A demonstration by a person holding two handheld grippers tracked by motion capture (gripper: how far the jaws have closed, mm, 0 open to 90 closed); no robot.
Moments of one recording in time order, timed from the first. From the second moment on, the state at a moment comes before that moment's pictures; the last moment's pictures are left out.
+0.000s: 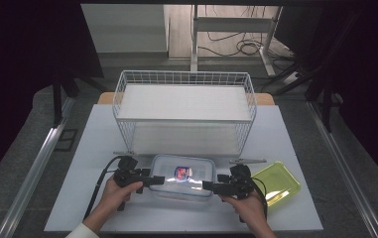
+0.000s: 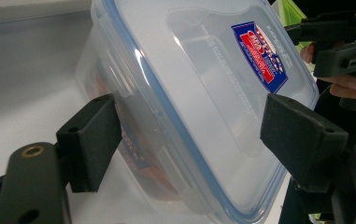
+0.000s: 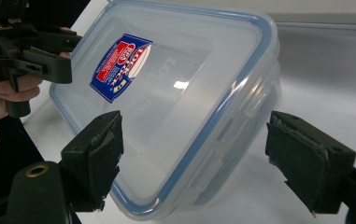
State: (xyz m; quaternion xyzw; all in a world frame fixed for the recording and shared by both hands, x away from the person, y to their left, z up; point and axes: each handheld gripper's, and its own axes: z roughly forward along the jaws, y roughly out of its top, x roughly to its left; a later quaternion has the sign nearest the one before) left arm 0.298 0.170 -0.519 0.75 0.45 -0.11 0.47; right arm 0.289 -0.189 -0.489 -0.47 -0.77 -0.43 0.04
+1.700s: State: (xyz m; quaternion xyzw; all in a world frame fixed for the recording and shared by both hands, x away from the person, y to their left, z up) left arm 0.251 0.171 -0.502 0.76 0.43 -0.01 0.49; right arm 0.275 -0.199 -0.486 -0.47 -0.74 -0.48 0.07
